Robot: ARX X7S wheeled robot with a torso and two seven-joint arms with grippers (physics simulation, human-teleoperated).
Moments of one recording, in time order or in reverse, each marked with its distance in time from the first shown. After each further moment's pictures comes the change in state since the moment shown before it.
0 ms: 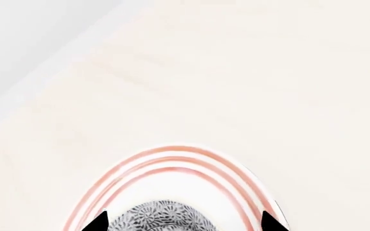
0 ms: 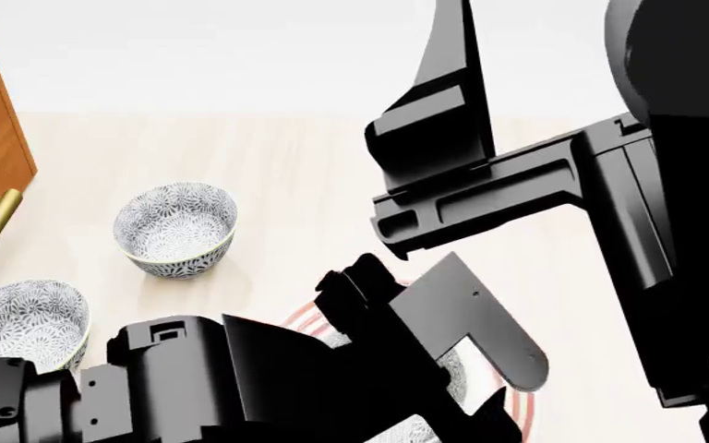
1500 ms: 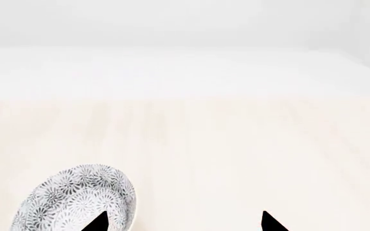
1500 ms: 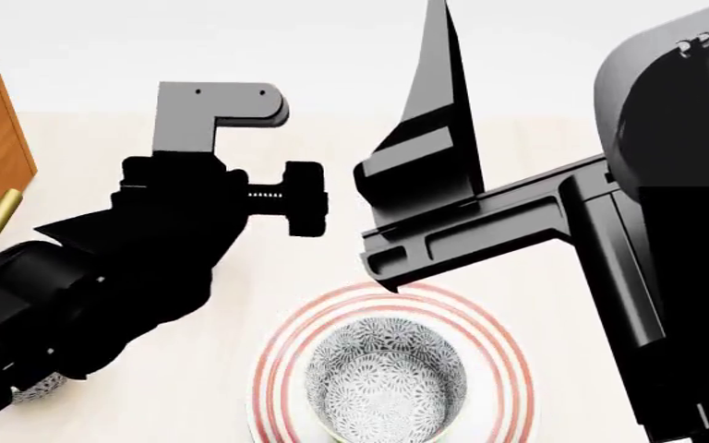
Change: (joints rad) left arm -0.034 -0.094 -0.022 -0.520 -0.340 0.414 -0.076; right arm -0.073 0.019 0.020 -0.055 -0.045 -0.051 -0.020
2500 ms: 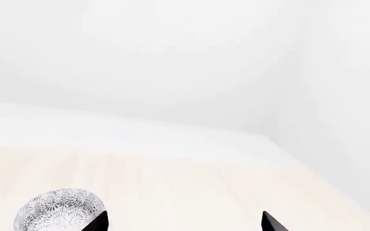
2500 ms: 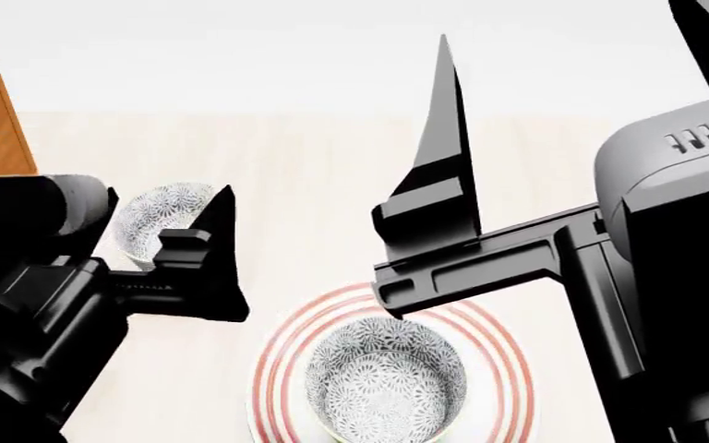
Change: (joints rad) left arm 0.167 -0.633 -0.087 1.303 0.234 0.349 -0.477; right arm -0.248 0.017 0.024 -0.028 -0.203 -0.133 -0.080
